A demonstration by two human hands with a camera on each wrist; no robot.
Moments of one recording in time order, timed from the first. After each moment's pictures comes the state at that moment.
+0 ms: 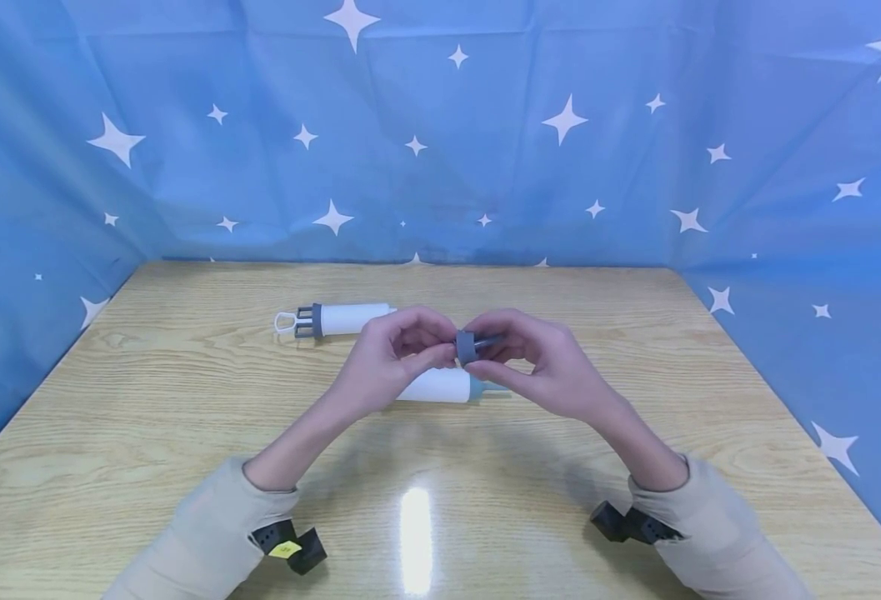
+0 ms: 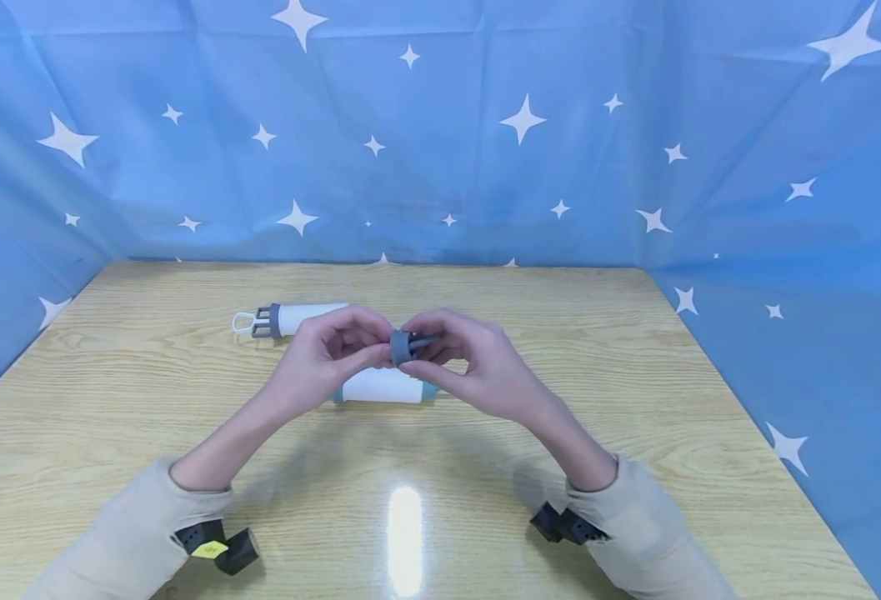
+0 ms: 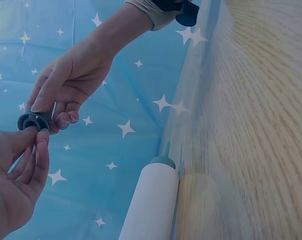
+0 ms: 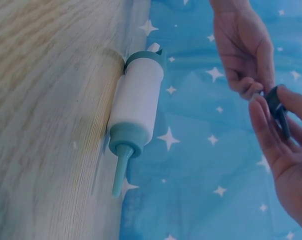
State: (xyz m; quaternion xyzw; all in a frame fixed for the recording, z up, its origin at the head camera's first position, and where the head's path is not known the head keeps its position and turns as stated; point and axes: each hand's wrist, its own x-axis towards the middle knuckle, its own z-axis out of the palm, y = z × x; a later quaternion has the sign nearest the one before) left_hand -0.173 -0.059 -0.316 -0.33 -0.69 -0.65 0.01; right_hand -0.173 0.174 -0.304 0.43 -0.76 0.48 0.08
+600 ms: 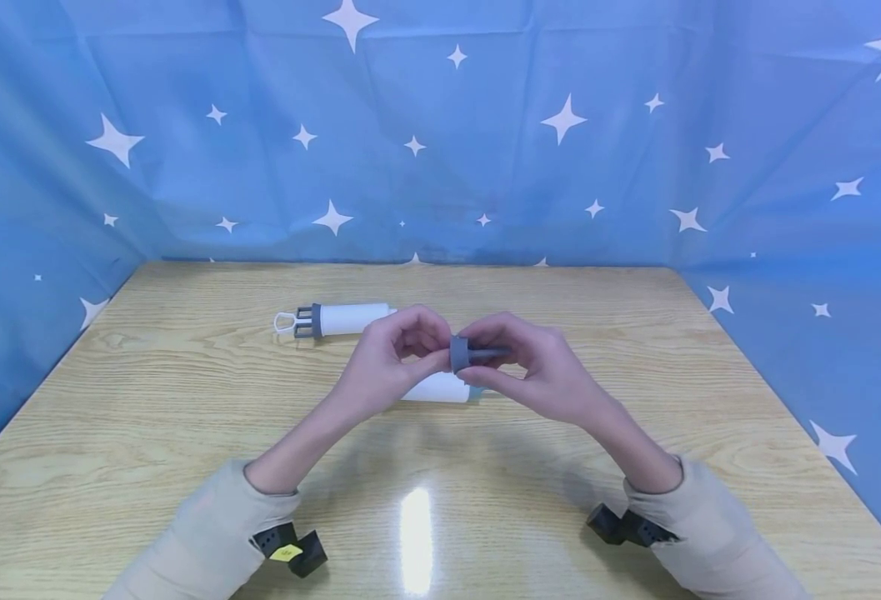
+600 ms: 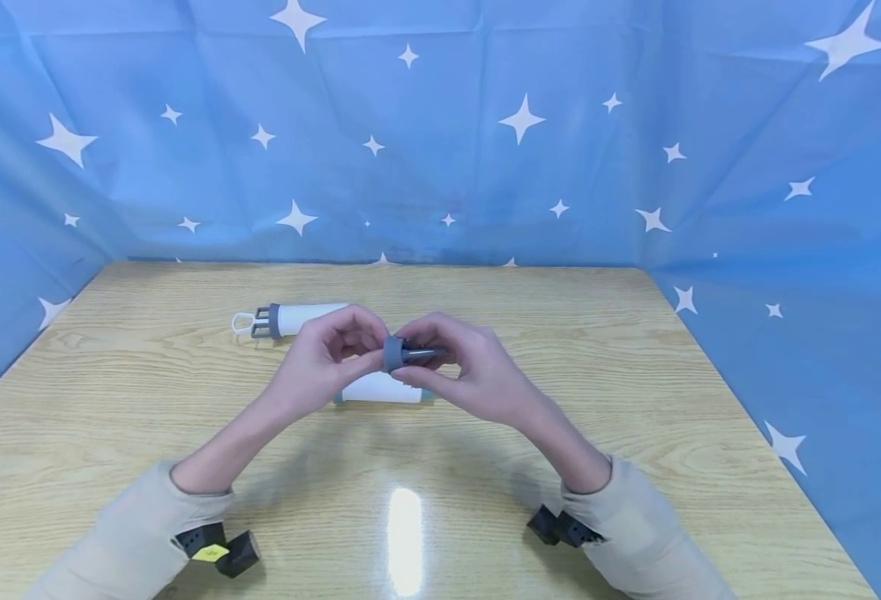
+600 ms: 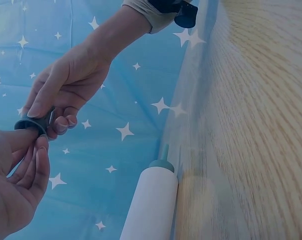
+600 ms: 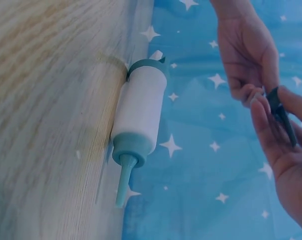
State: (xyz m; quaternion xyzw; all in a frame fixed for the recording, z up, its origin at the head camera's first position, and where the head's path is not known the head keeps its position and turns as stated) left_hand -0.170 -0.056 -0.316 -0.31 -0.70 -0.64 0.03; right_hand -0.168 0.168 -0.306 0.44 -0.75 0.49 0.08
